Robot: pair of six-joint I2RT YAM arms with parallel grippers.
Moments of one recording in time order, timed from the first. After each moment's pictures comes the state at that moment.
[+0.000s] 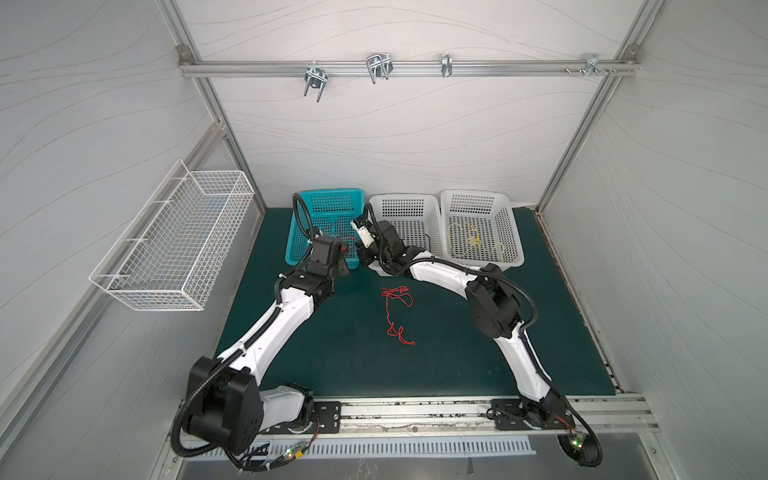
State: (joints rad) left arm -0.26 1.30 0.96 -0.40 -0.32 -0.56; right arm 0.87 2.29 1.84 0.00 -0.02 0.00
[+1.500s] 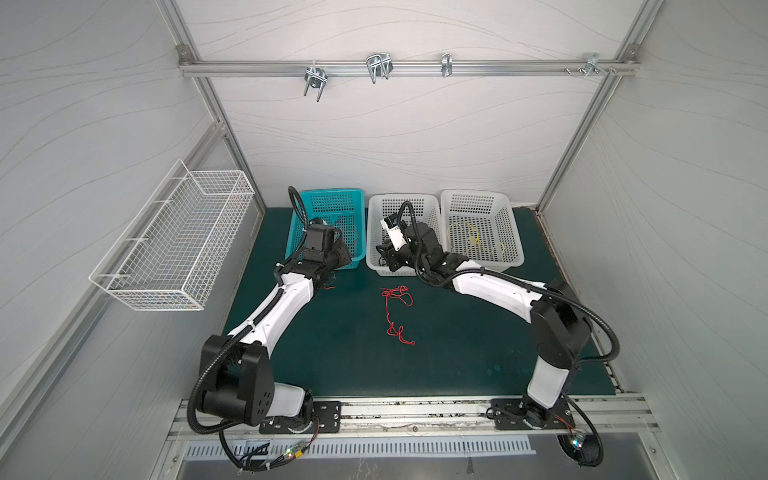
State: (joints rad) left arm -0.21 1.35 1.01 -0.34 -0.04 -0.54; right arm 0.84 1.77 1.33 0.03 -0.05 0.09
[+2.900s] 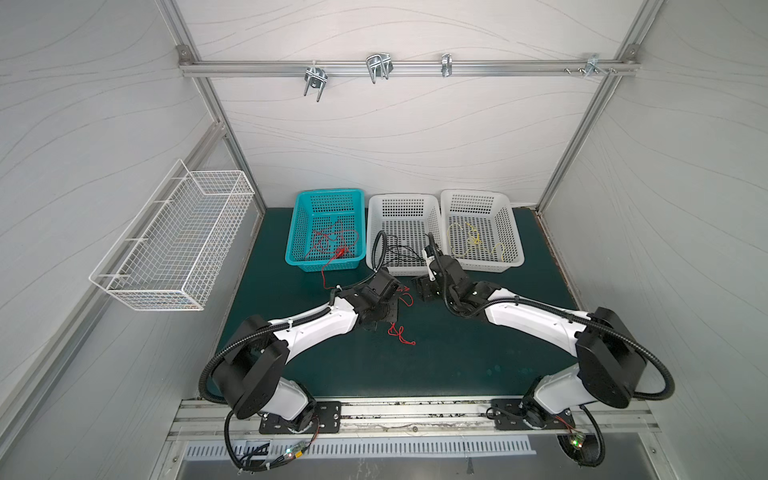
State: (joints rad) left arm -0.72 1.47 0.85 -0.41 -0.08 -0.61; right arm 0.83 1.49 0.94 -0.14 0.21 0.33
